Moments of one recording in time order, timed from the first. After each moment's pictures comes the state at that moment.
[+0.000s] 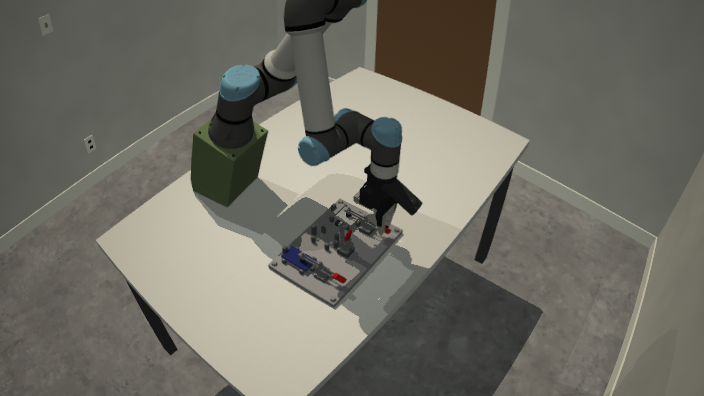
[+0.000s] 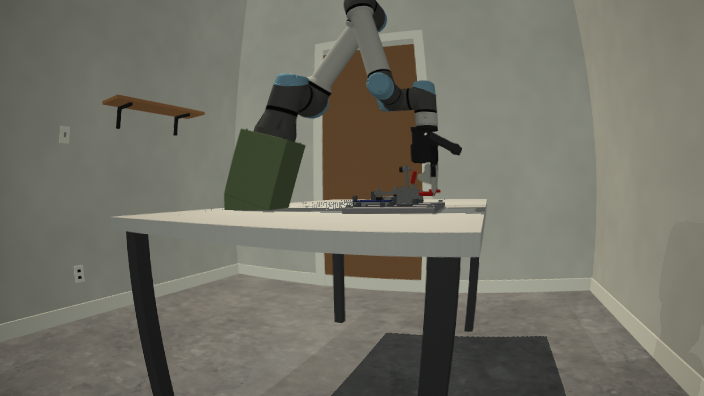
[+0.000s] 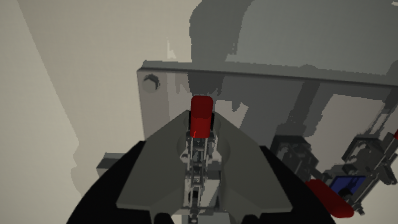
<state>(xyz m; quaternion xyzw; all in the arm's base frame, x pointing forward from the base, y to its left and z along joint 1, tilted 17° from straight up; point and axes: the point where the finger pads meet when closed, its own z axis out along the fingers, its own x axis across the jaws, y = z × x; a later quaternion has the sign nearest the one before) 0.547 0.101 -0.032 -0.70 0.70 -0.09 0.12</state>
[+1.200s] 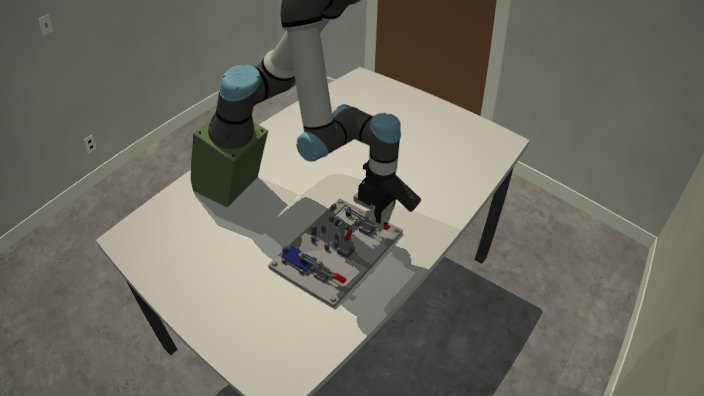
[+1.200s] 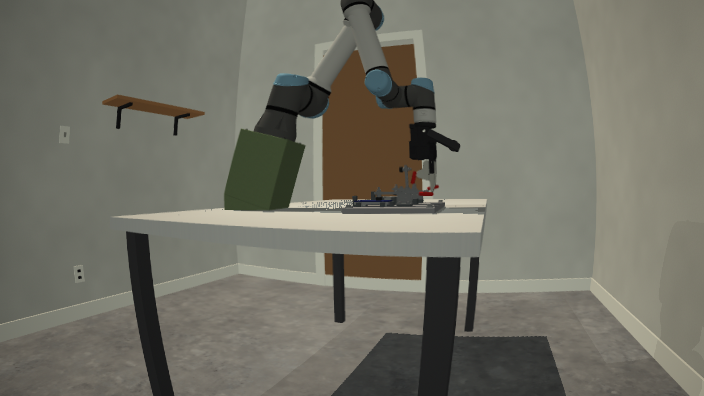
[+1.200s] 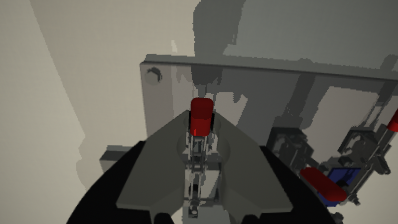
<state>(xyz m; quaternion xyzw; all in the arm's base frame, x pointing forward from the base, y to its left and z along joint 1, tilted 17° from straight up) 0.540 0.101 -0.023 -0.70 0.70 -0.09 0.12</state>
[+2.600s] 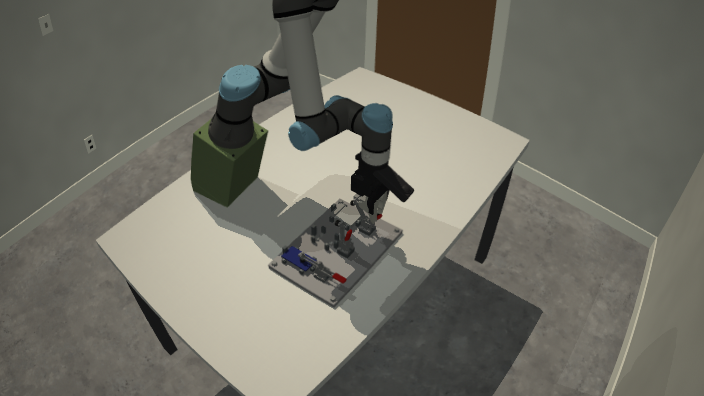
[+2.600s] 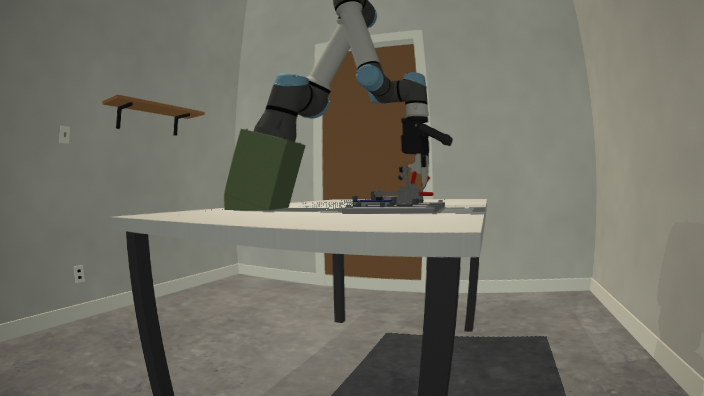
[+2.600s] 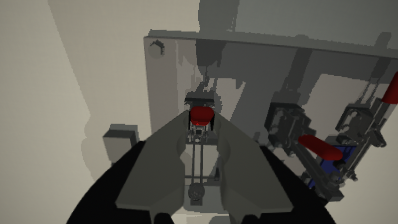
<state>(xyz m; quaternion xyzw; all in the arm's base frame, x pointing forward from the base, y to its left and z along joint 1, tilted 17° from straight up) 0.510 0.100 -0.011 -0.70 0.70 -0.09 0.12</state>
